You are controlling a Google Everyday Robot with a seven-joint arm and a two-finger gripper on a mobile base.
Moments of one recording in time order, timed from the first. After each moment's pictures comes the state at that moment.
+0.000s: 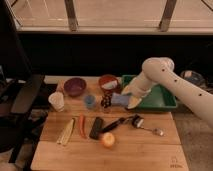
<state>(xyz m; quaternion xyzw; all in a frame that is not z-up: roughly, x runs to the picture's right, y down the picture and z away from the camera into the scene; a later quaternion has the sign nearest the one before) 0.148 0.054 0.754 -0.26 -0.20 -0.08 0.94</state>
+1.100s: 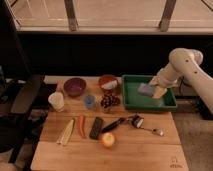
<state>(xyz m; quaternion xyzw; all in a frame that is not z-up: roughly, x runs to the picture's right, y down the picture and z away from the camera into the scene) 0.283 0.016 0.797 -0.26 -0.12 0.00 0.96</state>
